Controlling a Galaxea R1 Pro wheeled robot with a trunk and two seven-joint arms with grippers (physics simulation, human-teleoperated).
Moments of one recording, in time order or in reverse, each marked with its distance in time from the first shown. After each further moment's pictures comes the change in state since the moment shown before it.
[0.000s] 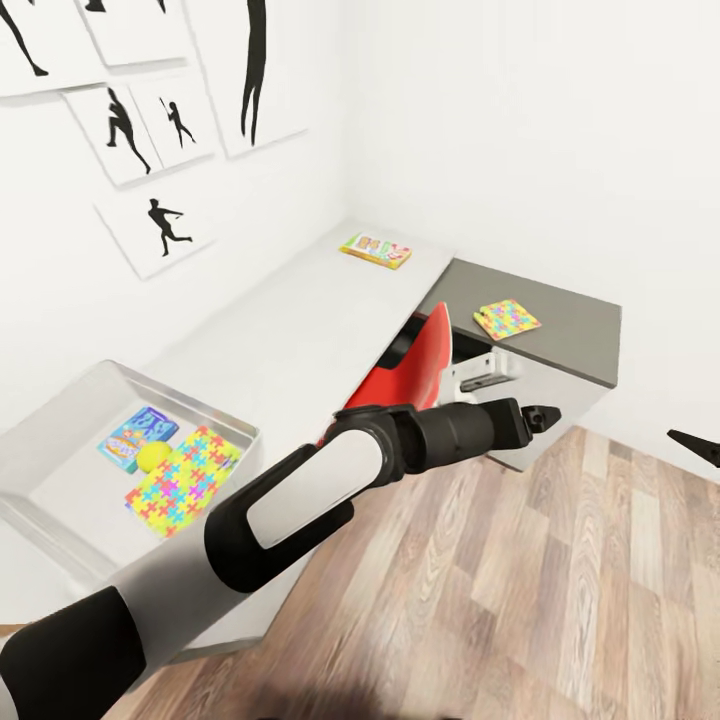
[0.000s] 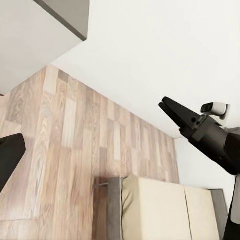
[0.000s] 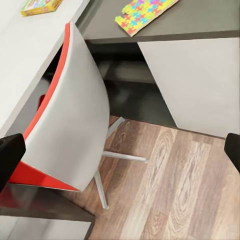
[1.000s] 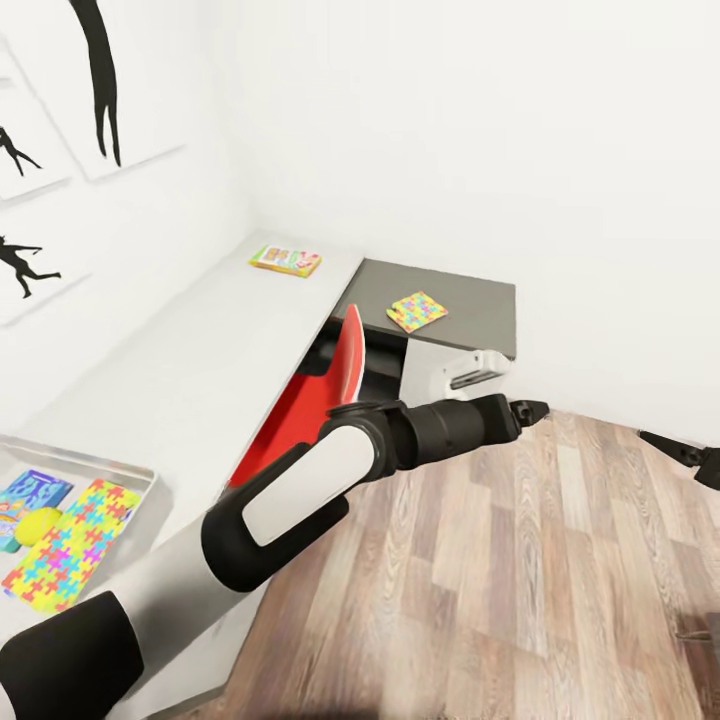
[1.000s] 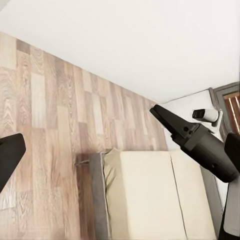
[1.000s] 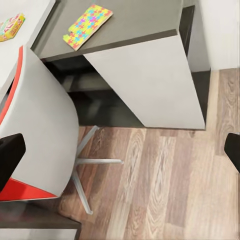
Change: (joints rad) left arm 0.014 0.007 0.029 0.002 0.003 0.001 0.001; right arm -0.001 0.034 0.058 0.000 0.001 0.000 0.000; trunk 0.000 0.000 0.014
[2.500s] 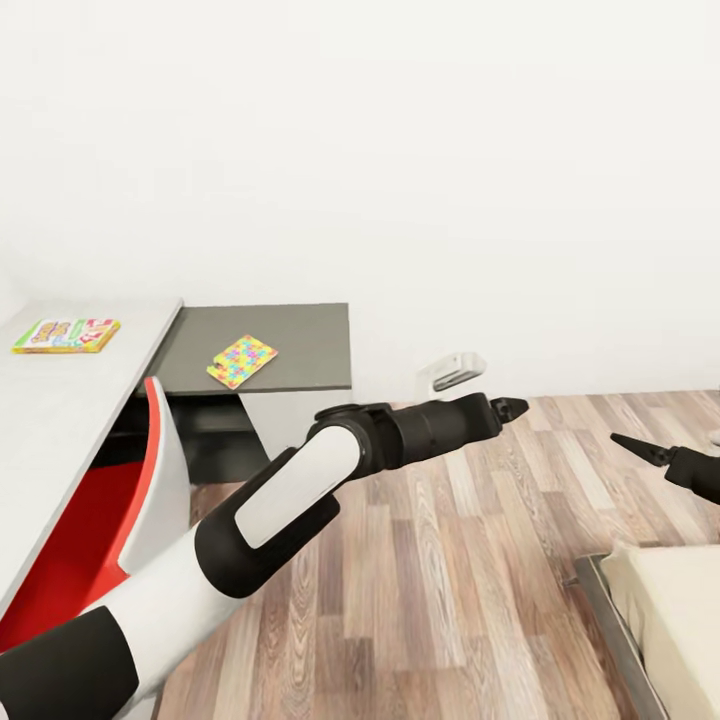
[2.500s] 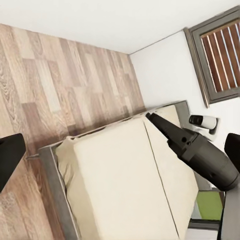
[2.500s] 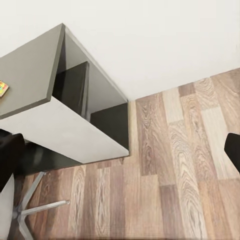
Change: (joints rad) left arm 0.046 0.013 0.052 0.000 -0.002 0.005 0.000; right arm 0.003 0.013 0.086 0.000 0.002 0.000 0.000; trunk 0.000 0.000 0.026
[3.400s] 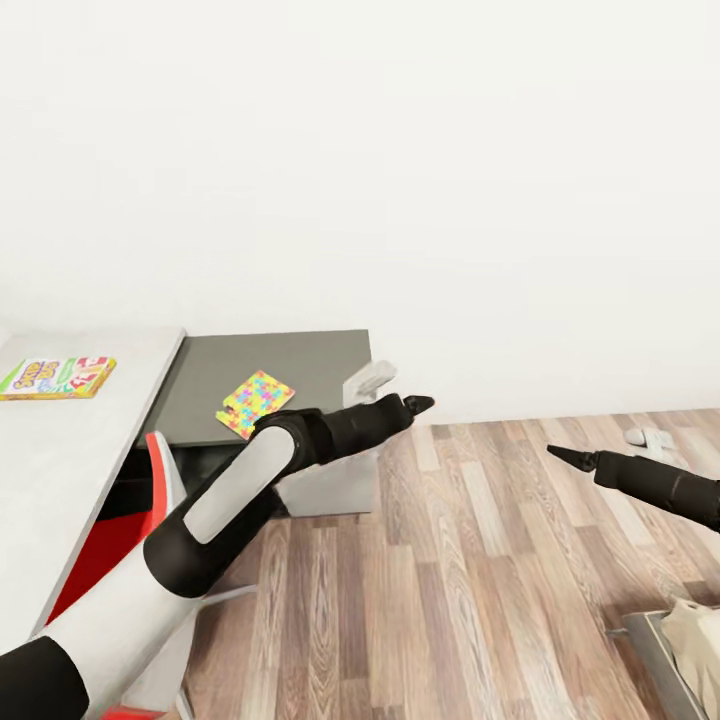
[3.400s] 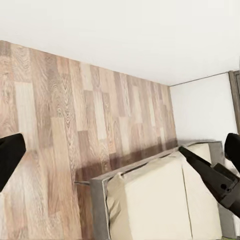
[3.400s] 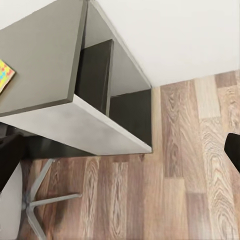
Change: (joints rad) left arm 0.087 0.161 0.133 -0.001 -0.001 0.006 -0.007; right arm 0.007 0.055 0.217 0.003 0.003 0.000 -0.103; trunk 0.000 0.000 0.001
